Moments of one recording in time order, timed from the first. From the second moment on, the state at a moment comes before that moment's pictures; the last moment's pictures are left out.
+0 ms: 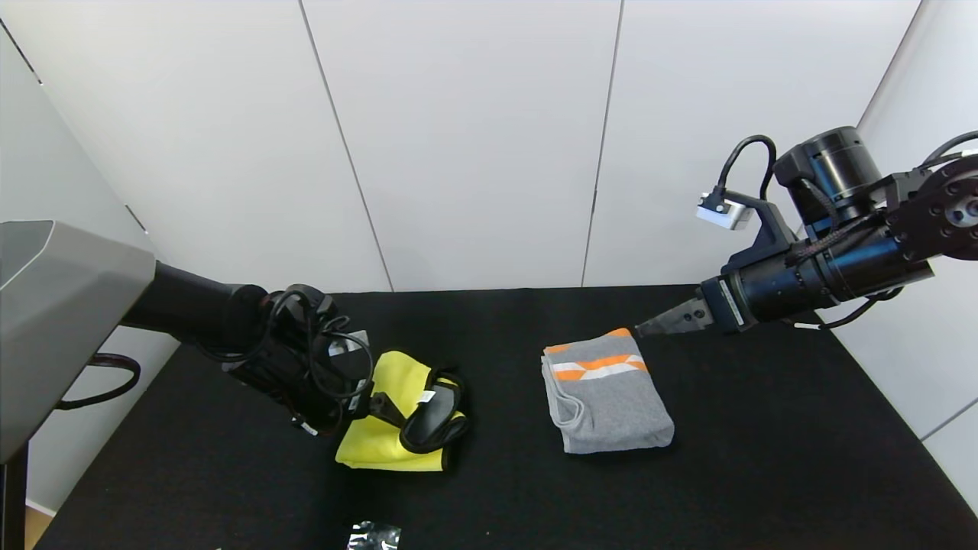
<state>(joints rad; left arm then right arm) -0.07 2.19 -1.41 0.52 -0.40 -0.02 0.28 1.87 -1.57 0.51 0.49 -0.11</state>
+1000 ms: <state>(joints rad) -0.07 2.18 -1.42 0.52 -0.40 -0.02 0.28 1.86 -1.57 0.51 0.49 -0.11</state>
